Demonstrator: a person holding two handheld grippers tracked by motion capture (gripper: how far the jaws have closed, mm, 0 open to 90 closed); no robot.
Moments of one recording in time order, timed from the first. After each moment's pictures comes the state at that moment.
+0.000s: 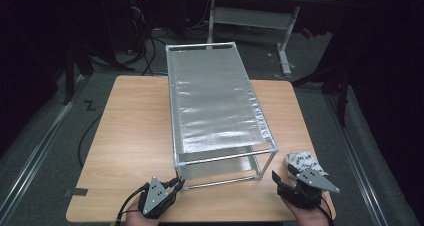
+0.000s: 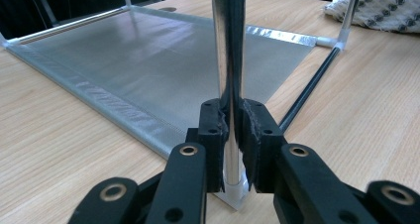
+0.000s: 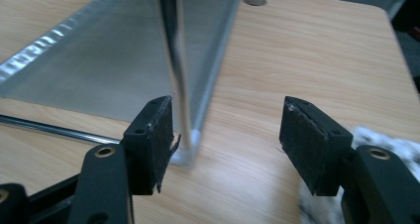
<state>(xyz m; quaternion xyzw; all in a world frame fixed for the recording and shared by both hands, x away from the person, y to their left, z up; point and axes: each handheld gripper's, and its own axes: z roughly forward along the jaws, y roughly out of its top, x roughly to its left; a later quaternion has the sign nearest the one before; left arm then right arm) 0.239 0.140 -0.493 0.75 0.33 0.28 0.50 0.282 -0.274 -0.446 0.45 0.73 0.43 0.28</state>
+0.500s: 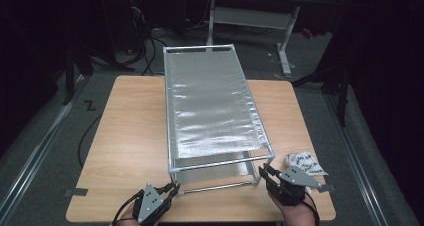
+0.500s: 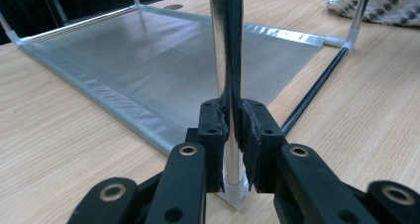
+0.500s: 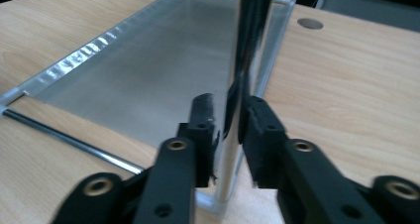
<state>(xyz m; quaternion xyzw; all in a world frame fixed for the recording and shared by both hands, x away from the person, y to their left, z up) 0.222 0.149 -0.493 0.75 0.34 0.29 0.49 0.290 -0.240 -0.445 0.38 0.76 0.46 0.26</state>
